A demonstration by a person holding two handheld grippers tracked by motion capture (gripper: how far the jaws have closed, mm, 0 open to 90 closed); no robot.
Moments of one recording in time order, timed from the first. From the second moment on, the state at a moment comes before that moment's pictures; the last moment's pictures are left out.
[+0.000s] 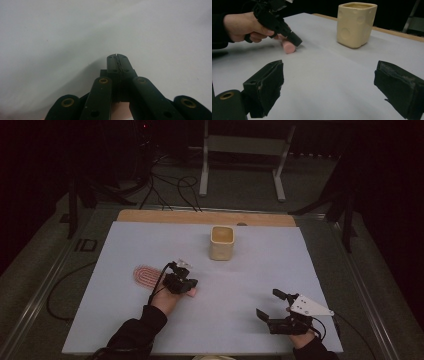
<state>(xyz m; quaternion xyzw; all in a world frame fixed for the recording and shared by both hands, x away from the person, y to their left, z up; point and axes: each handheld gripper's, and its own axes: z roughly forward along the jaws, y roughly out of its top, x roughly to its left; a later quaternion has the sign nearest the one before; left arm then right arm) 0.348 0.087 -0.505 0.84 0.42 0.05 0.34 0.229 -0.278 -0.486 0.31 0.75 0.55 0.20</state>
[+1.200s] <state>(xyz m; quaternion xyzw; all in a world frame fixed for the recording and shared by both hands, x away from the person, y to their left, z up) 0.296 0.117 -0.500 0.87 0.39 0.04 0.29 0.229 -0.277 -0.485 0.31 0.75 0.55 0.20</state>
